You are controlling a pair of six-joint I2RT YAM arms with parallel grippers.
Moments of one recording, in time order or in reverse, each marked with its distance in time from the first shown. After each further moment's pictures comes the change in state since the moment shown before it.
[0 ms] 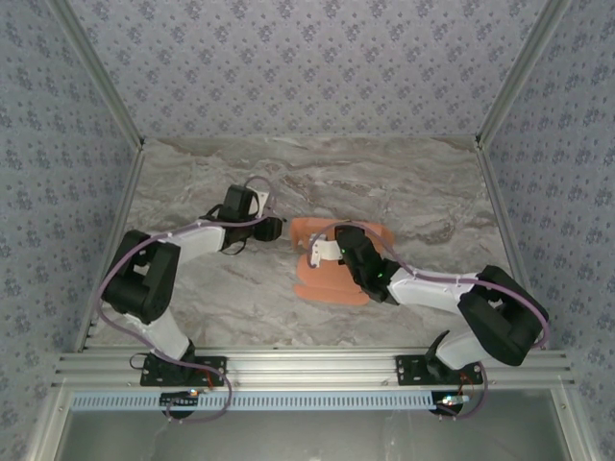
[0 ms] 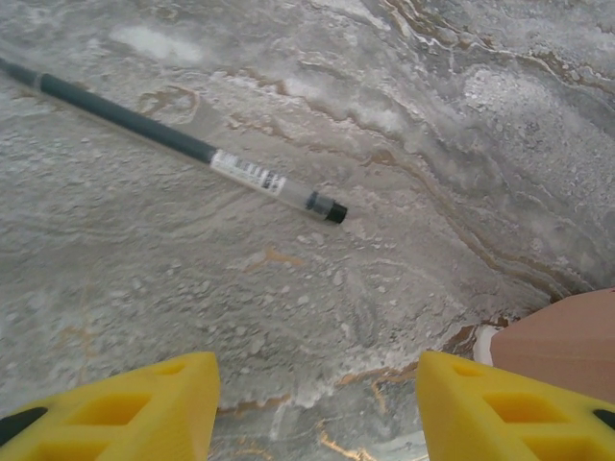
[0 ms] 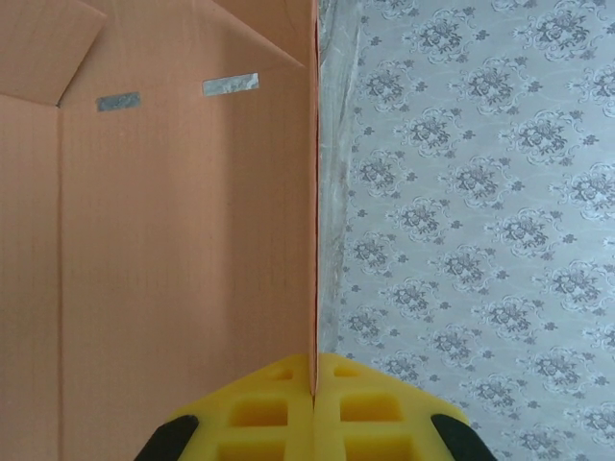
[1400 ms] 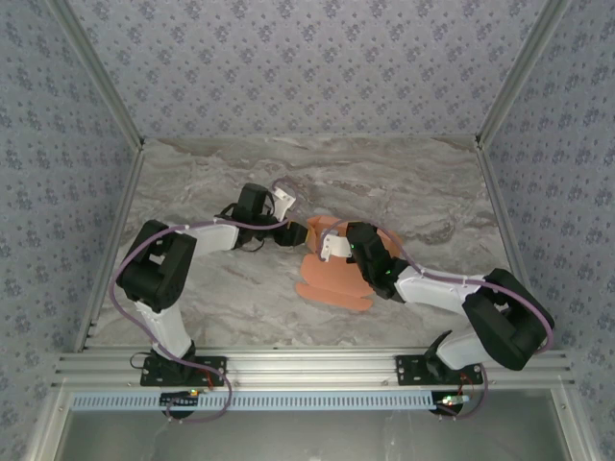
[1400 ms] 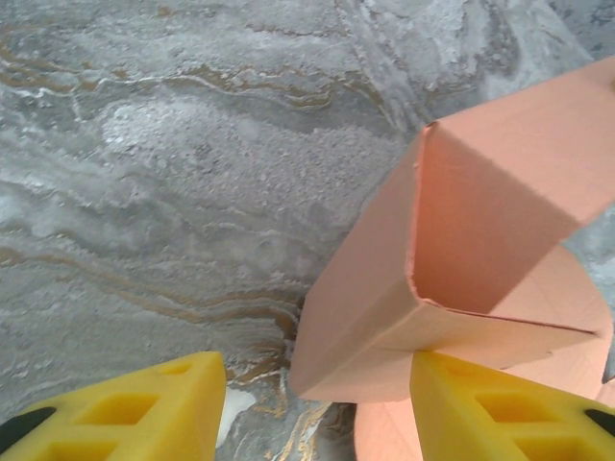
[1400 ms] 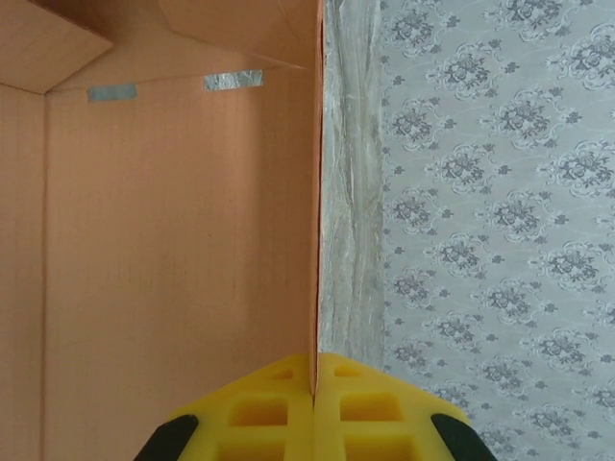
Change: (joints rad) left arm -0.060 0.099 0.048 0.155 0.436 0.115; right arm -0.081 -0.032 -0.024 -0.069 -0.046 0.124
